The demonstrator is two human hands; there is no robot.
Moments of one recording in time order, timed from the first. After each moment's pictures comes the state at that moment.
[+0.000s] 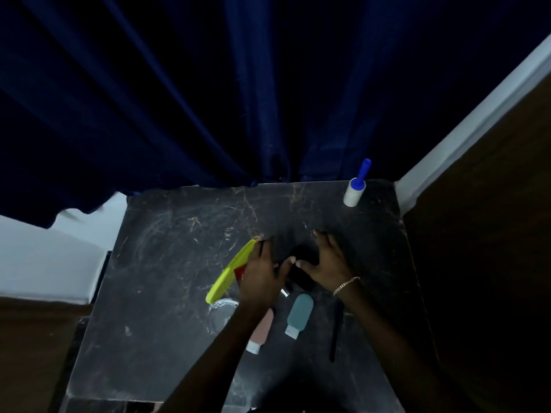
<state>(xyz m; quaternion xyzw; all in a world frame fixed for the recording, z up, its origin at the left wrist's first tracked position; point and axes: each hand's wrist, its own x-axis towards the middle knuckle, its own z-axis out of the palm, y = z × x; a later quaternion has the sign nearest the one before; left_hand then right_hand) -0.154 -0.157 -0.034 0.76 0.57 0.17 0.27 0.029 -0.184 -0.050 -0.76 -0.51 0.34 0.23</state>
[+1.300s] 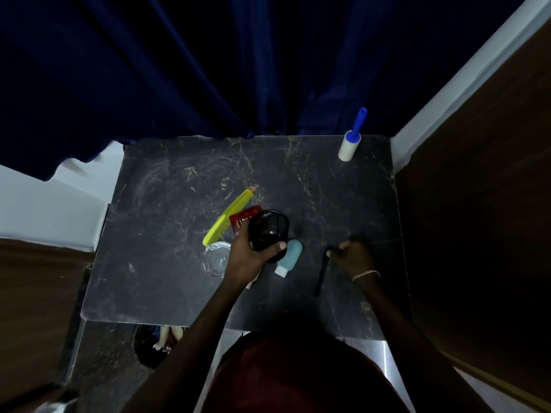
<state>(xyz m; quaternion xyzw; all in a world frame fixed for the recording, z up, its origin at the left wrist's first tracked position) -0.189 -0.235 -0.020 0.56 0.58 0.26 0.52 0.063 -0.300 -0.069 -0.82 -0.29 0.45 0.21</state>
